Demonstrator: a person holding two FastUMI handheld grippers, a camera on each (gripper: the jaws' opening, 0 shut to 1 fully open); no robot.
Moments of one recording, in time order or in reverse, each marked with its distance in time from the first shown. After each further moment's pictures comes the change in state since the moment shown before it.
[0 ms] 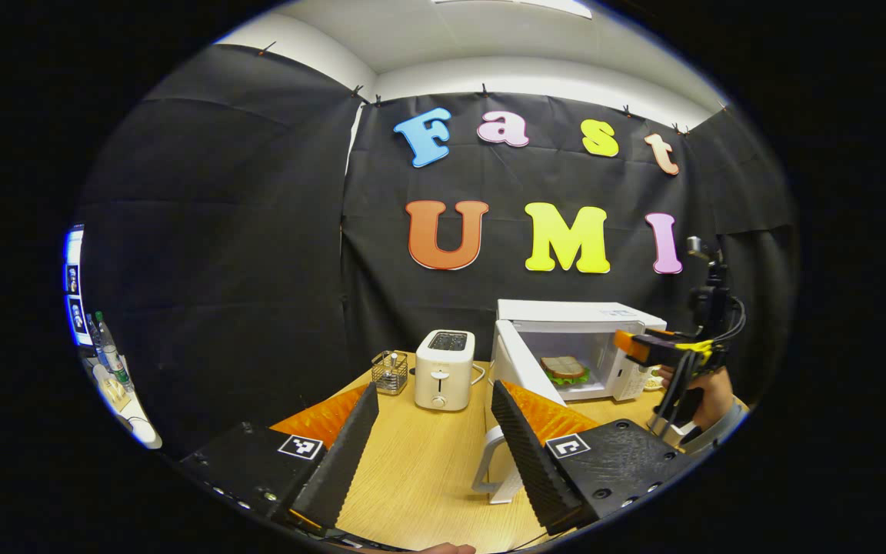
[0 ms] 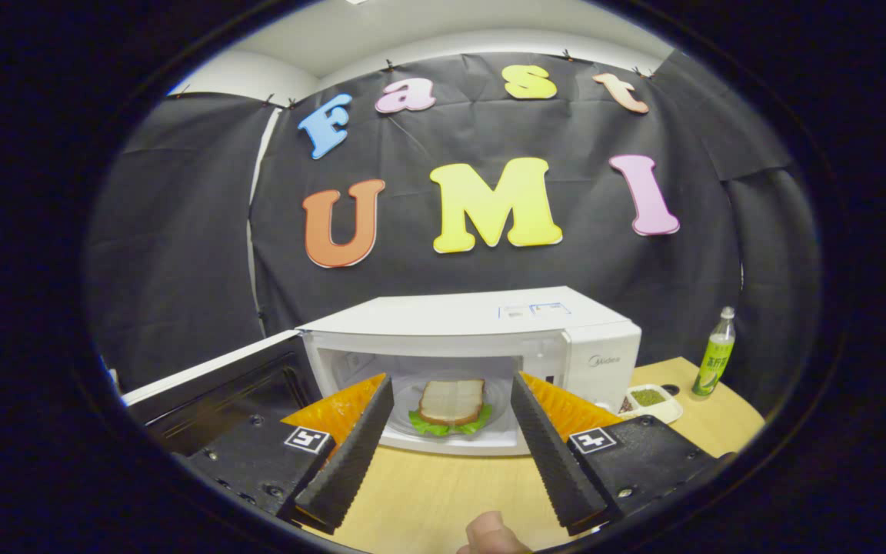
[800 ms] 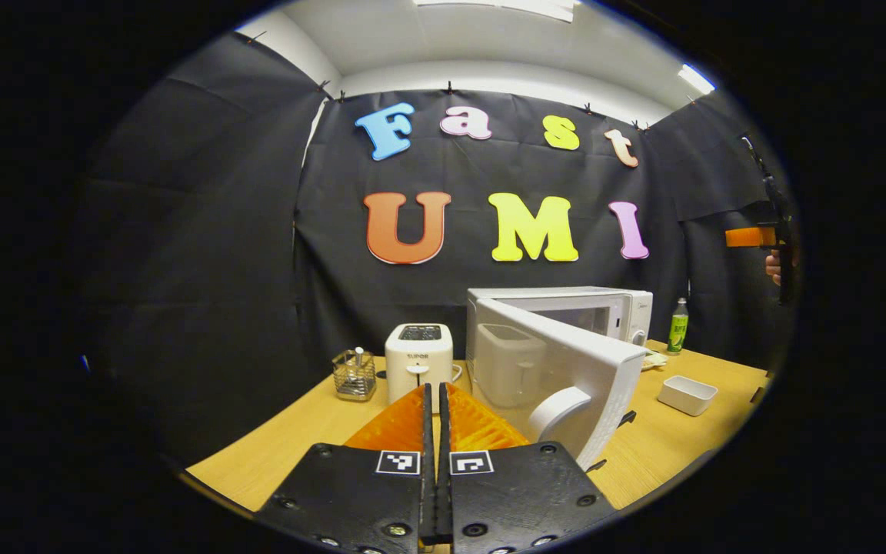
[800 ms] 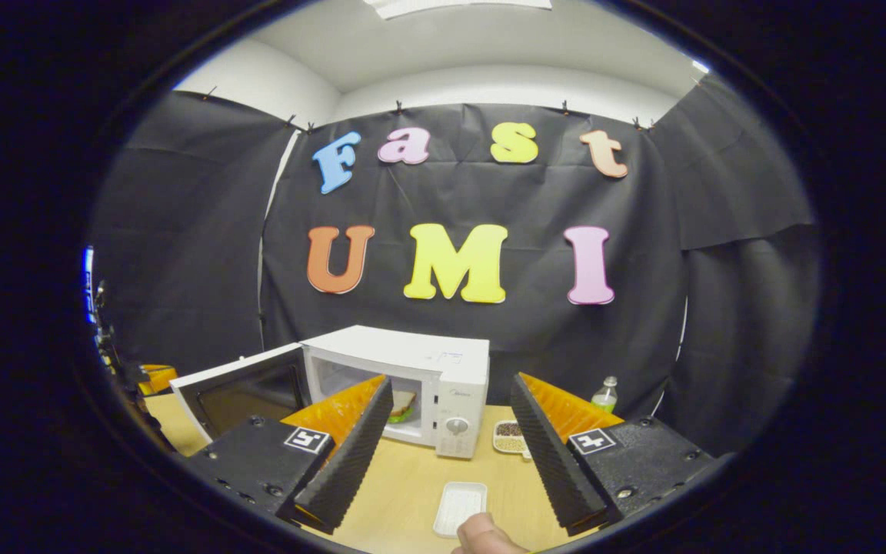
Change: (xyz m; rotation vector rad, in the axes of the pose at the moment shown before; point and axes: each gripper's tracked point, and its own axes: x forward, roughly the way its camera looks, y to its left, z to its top) left arm 0.072 -0.010 -0.070 0.039 -0.052 -0.233; right arm -0.193 -0.108 0.086 -0.084 -0.083 -0.051
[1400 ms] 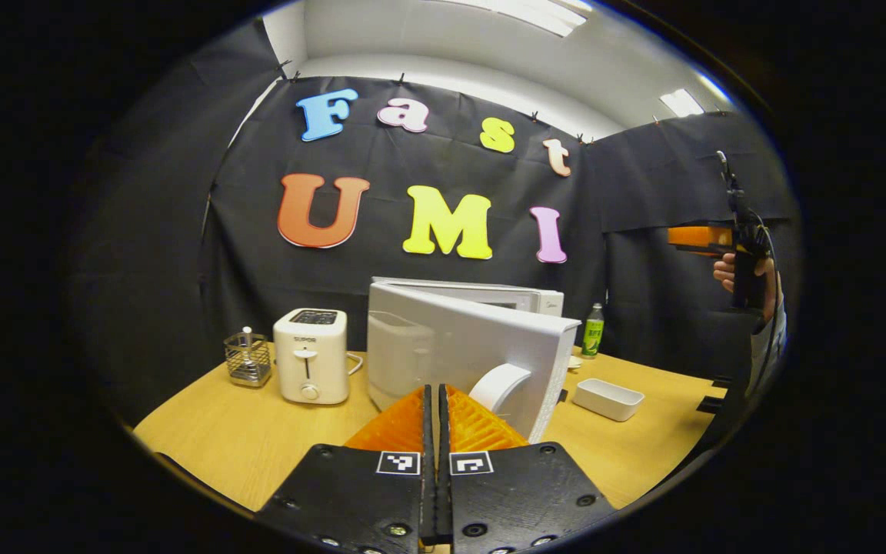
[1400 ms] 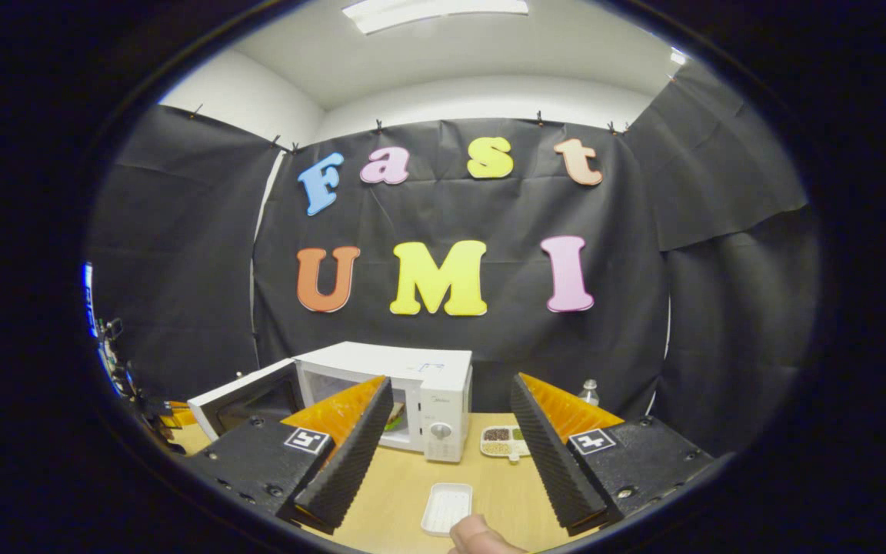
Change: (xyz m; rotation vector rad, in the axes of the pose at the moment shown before) left arm 0.004 -0.102 -0.010 -0.072 -0.003 -0.318; right arm -0.021 -0.034 0.003 0.037 -0.056 -0.034
